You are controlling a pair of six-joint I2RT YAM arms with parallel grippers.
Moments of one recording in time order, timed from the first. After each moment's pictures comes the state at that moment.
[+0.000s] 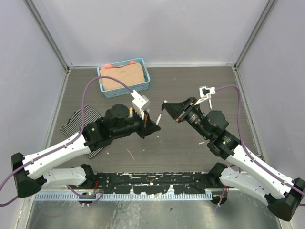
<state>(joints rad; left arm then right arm) -1.04 1.08 1.01 -0.23 0.09 -0.39 0.77 0.78 0.74 0.16 0.05 0.79</state>
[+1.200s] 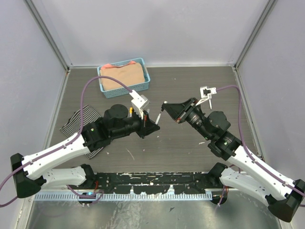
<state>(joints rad) -1.04 1.07 1.01 -0.23 0.08 -0.39 0.77 0.76 0.74 0.17 0.02 0.80</state>
